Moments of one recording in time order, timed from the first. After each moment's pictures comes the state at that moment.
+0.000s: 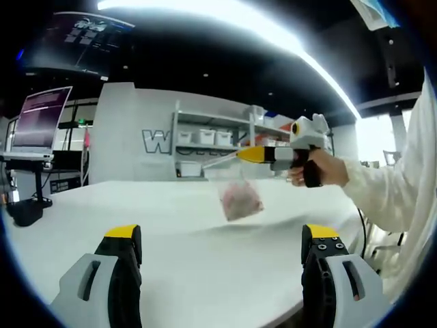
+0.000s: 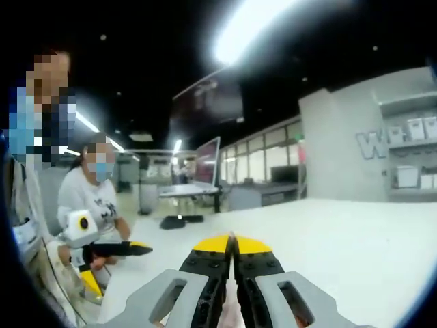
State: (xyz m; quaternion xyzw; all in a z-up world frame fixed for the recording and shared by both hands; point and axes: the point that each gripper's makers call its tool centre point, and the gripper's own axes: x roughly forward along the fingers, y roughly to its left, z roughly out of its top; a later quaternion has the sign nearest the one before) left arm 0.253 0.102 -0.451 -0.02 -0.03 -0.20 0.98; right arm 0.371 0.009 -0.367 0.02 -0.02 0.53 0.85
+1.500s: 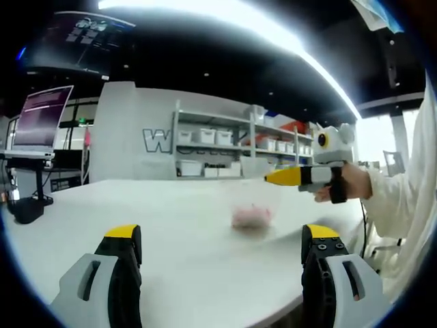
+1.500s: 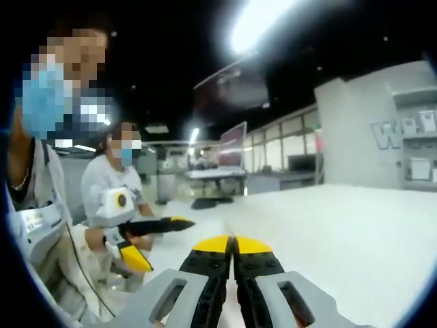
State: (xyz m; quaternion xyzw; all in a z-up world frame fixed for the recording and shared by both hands) left arm 0.250 0.102 -0.454 -0.02 -0.02 -0.20 0.98; right arm 0.294 0.011 -0.416 0.01 0.02 0.58 0.82
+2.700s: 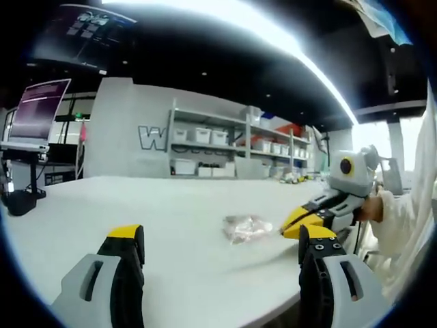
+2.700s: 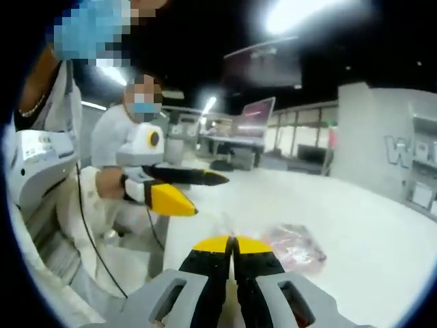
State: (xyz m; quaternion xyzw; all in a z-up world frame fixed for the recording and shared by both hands) left arm 0.248 0.091 -0.456 -0.04 -0.02 -0.22 0.98; right arm 0.239 0.011 -0.477 -0.11 0.03 0.58 0.80
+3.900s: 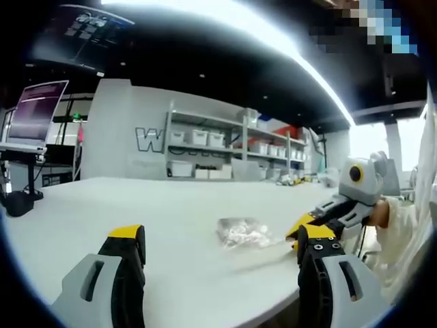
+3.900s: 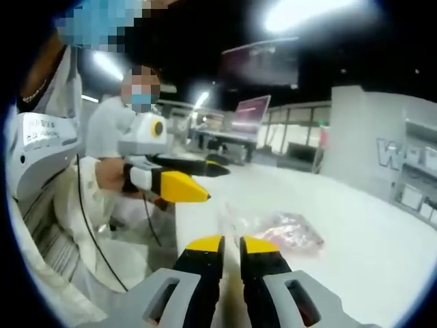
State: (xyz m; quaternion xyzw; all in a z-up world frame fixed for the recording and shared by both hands) left arm 0.246 0.084 -0.454 -0.04 -0.02 -0.23 0.97; right arm 0.225 -0.002 -0.485 -0.14 0.03 0.55 0.82
